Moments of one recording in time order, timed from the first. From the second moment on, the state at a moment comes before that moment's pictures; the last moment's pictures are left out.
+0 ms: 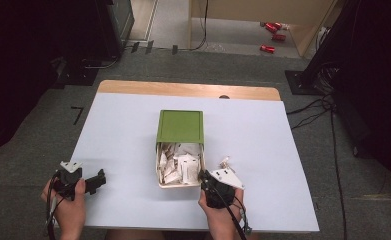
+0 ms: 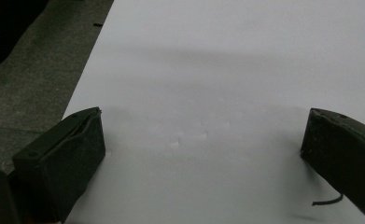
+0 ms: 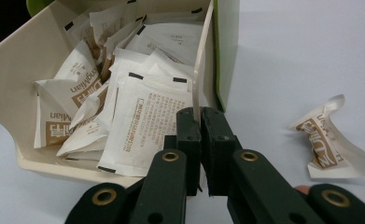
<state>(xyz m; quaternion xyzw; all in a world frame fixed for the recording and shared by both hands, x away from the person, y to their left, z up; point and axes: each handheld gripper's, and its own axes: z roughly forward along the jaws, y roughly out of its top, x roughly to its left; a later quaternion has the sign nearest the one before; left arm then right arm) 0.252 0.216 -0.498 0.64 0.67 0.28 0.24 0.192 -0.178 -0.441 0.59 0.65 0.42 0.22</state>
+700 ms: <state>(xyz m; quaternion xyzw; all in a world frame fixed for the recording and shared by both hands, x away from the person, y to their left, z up) 0.252 0.216 -0.498 0.64 0.67 0.28 0.24 0.224 -0.172 -0.442 0.61 0.64 0.42 0.22</state>
